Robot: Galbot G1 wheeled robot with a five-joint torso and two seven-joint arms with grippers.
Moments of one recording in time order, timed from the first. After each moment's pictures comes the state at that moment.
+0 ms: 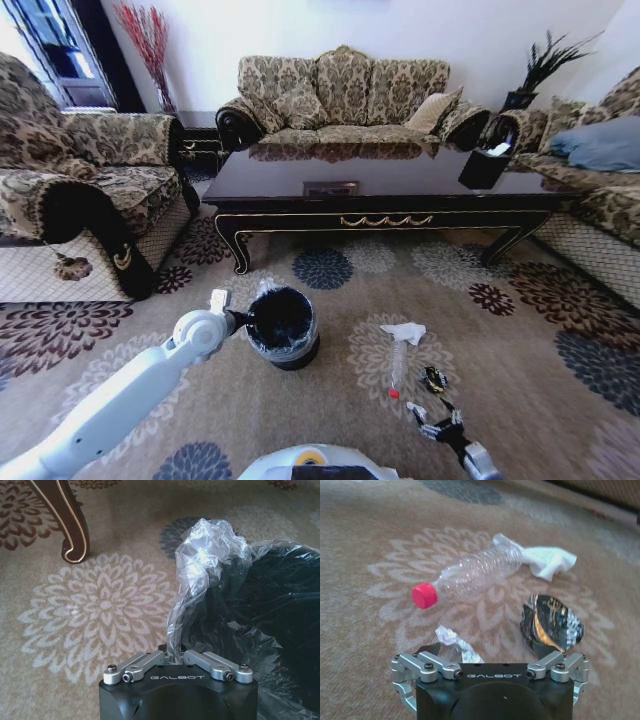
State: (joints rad) left arm 0.84 -0.71 0.01 -1.98 -1.36 0.74 -0.64; right arm -1.62 0.90 0.37 1.29 0.30 0.33 -0.04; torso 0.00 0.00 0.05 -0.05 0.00
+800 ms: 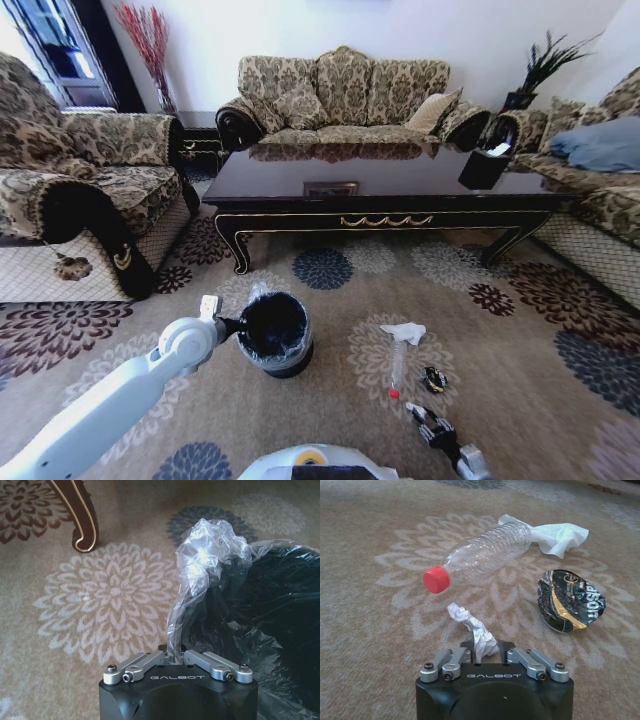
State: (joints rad) left arm 0.94 -0.66 -0.05 -2.06 -1.39 0.74 -0.68; right arm -1.59 0.91 0.30 1.24 0.39 0.33 -0.04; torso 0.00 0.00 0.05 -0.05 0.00
